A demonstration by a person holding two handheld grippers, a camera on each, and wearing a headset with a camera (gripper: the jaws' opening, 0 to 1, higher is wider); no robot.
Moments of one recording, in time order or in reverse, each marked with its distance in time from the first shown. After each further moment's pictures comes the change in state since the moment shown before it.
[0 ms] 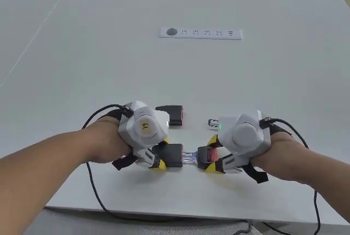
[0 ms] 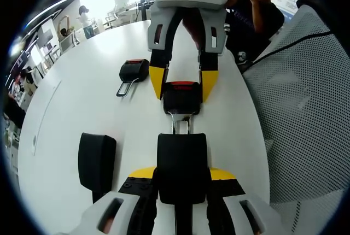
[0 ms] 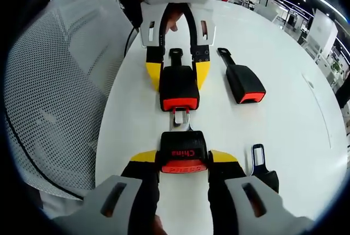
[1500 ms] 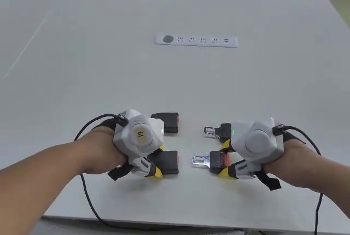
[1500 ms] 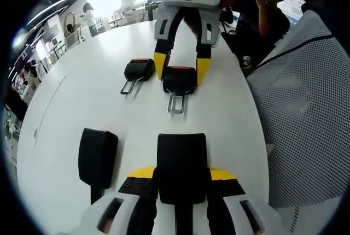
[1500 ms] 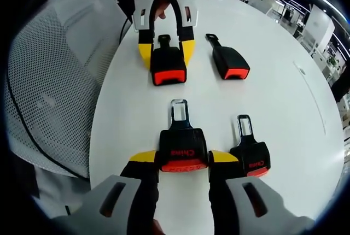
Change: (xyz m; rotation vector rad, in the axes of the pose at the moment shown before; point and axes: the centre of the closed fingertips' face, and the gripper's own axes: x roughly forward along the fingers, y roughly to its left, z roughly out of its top) left arm 0.000 0.002 -0.004 -0.046 -0.018 0.021; right arm -0.020 -0.015 -0.037 0.020 0.057 -0.034
